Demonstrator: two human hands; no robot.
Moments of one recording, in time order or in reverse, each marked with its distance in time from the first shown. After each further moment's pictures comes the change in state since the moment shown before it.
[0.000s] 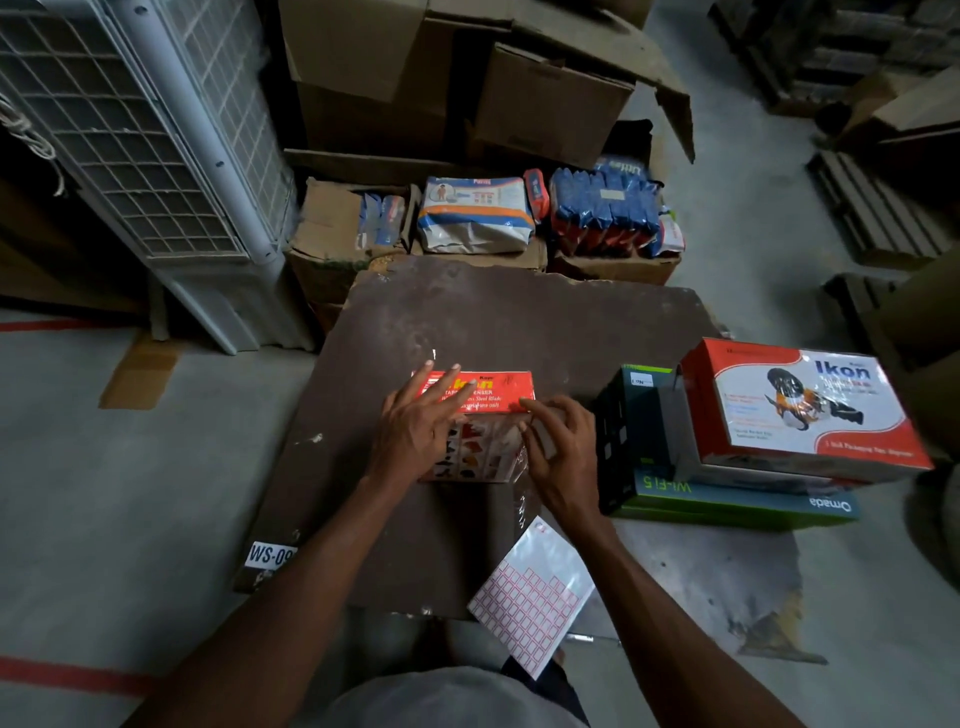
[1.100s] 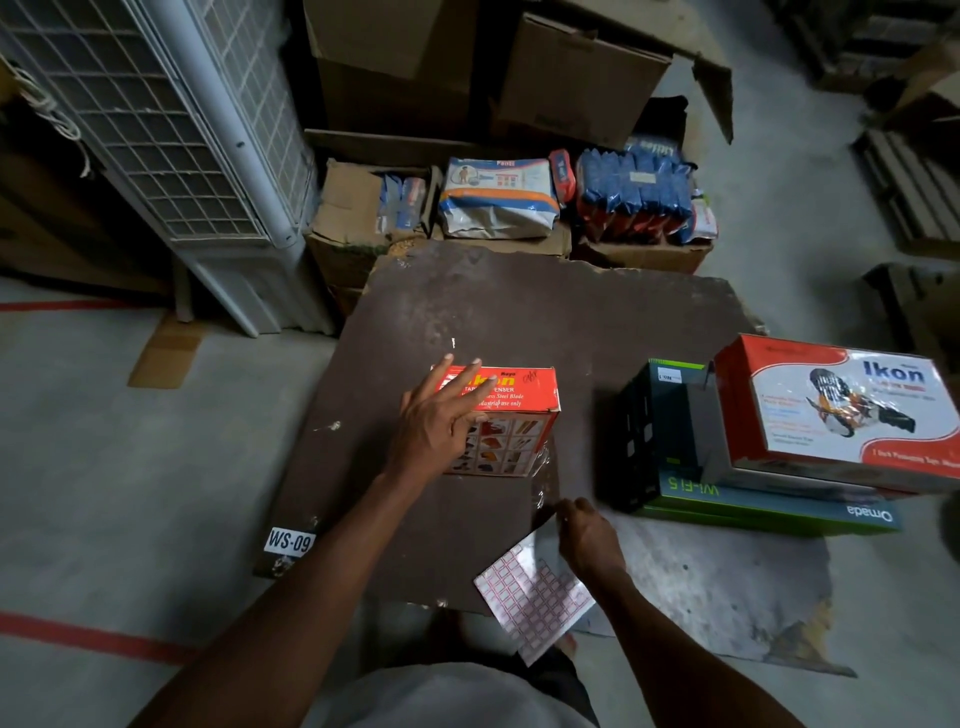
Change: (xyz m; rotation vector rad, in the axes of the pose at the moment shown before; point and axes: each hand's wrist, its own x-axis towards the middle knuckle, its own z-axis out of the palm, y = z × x) left_hand -0.004 -0.001 0.001 -0.122 -0.009 -0.053; right_hand -0.107 0.093 0.036 -0.453 -0.679 0.336
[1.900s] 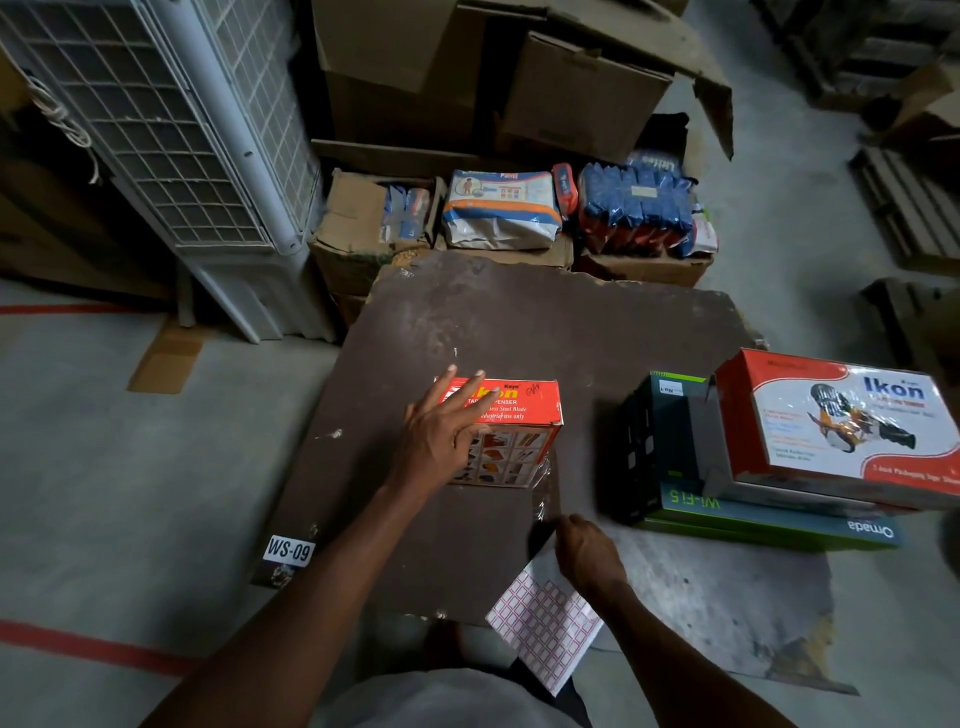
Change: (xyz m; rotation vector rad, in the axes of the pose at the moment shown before) left_hand -0.002 0.004 -0.002 -0.048 0.003 -0.012; right_hand 0.000 0.003 0.003 -0.118 -0.080 -0.116
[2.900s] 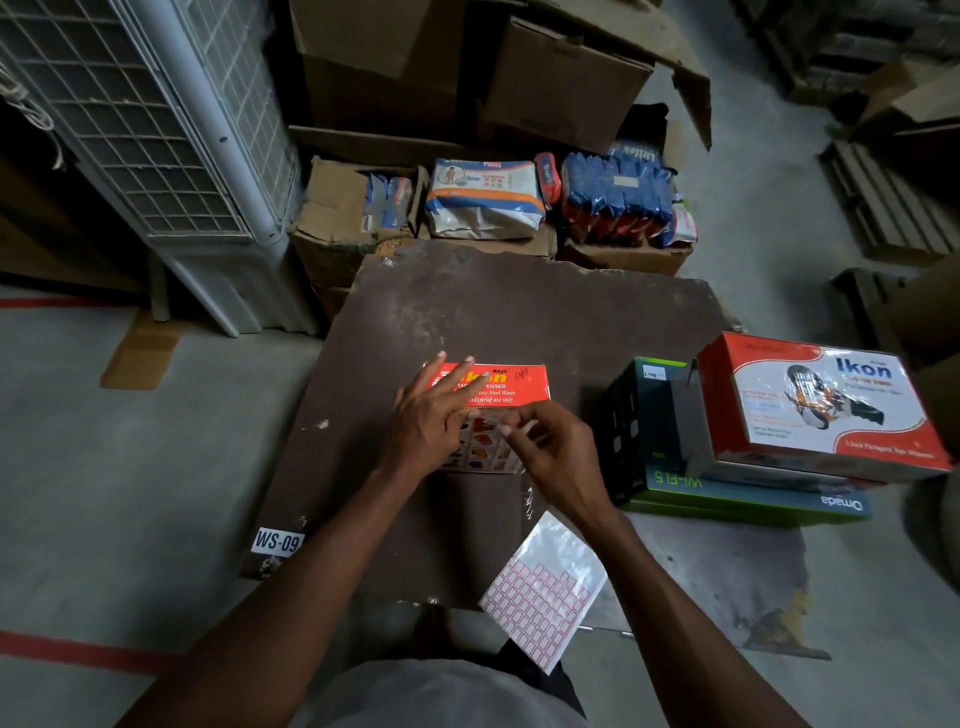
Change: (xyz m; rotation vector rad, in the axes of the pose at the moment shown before) left_hand 0.003 -0.003 0.004 0.027 -0.007 -0.009; right_hand -0.006 -0.102 -0.171 0.842 0.425 -0.152
